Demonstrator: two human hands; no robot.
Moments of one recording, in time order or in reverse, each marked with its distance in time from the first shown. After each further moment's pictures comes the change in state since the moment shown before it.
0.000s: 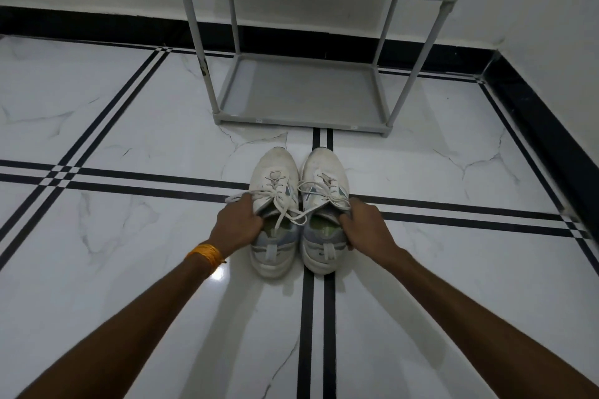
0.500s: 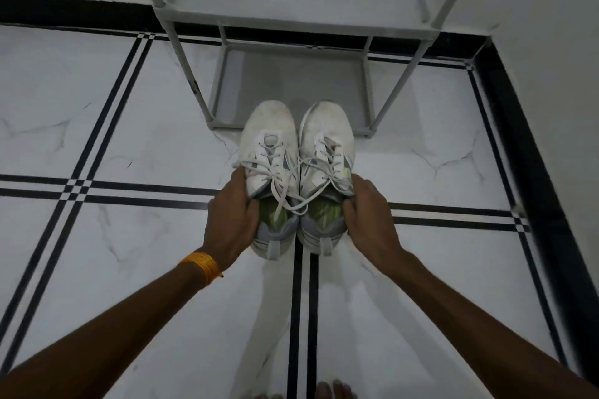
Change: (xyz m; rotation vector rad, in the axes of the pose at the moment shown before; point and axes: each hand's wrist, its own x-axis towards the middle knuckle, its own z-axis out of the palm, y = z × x) left_hand -0.035 0.109 -0.121 -0.208 0.216 0.222; right_hand -0.014 -0.075 -0.127 0.135 0.129 -0.105
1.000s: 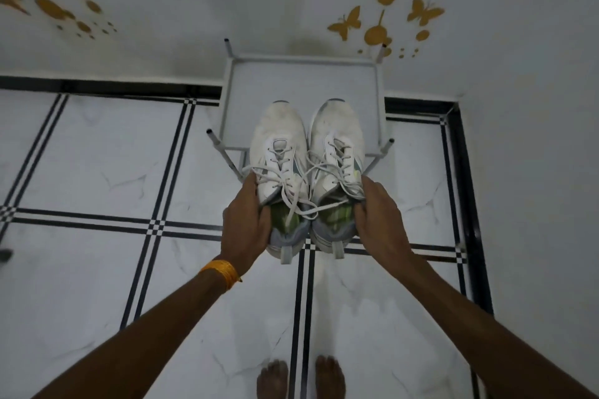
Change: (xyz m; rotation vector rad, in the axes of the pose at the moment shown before) left_hand 0.096 0.253 -0.206 -0.038 0.010 -0.086; right_hand 0.093 -0.206 -0.267 -0.007 -0.072 0.087
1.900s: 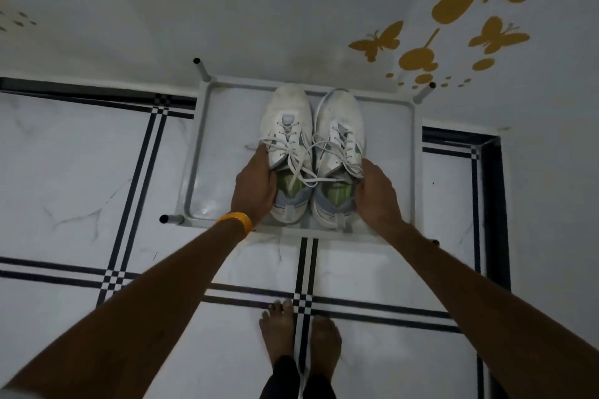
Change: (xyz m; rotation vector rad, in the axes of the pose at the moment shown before) left_hand 0.322 -0.105 0.124 0.105 -0.169 -0.104; right_hand 0.328 0.067 0.085 -0.068 -0.150 0.233
